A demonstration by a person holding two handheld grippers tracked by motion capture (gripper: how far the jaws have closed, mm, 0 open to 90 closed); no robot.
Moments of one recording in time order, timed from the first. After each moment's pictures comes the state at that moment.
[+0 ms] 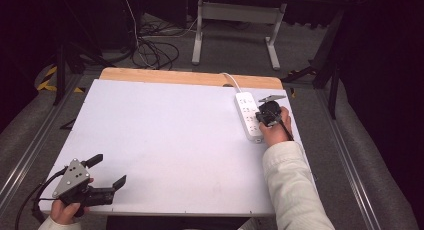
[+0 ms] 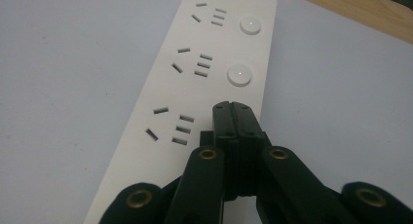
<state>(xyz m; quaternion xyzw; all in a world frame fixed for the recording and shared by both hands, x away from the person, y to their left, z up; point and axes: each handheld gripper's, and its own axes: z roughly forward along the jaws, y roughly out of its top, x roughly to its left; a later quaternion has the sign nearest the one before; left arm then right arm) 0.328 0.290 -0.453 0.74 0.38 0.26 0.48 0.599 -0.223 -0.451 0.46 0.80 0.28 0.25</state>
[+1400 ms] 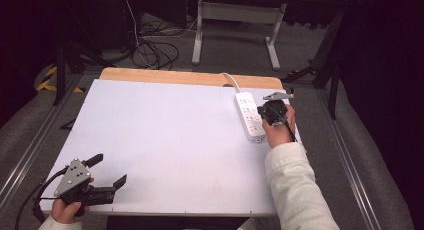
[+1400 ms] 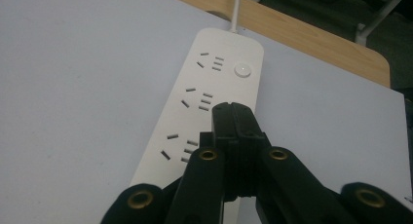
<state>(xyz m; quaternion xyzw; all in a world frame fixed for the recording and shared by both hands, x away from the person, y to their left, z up) 0.329 0.289 -0.454 0.74 0.38 0.26 0.48 0.583 -0.226 -0.426 0.44 0.79 0.33 0.28</state>
